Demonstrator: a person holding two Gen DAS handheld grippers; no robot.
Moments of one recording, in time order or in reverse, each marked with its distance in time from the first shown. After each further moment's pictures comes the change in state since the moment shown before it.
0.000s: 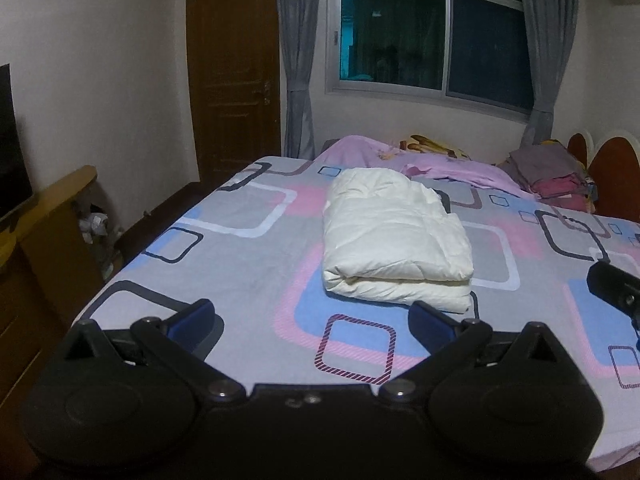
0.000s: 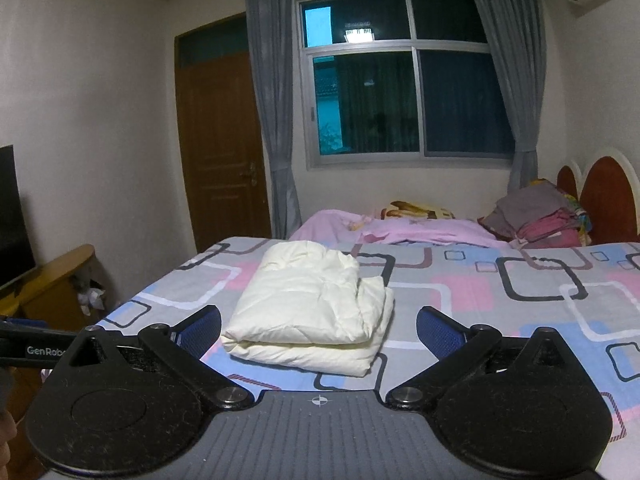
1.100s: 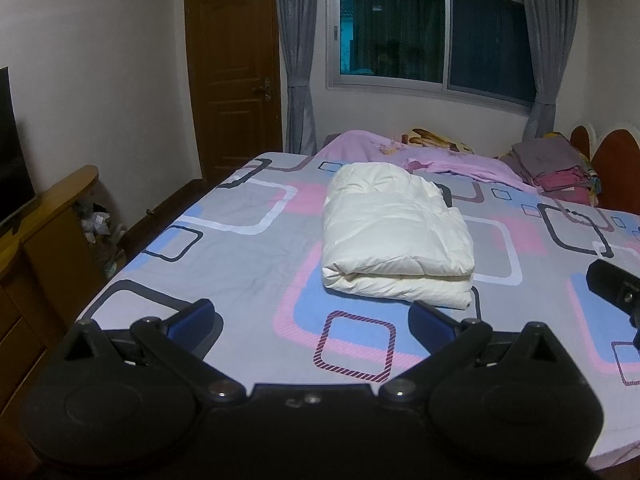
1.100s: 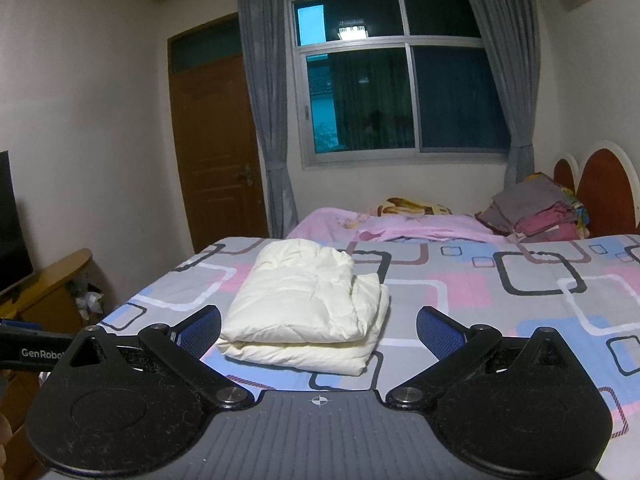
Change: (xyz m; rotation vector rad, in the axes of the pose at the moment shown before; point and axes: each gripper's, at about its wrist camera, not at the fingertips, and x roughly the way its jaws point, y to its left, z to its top) left arm 0.001 -0.008 -0.002 0.009 0.014 0.013; right arm -0.001 -0.007 -0.001 0.015 0.007 -0.006
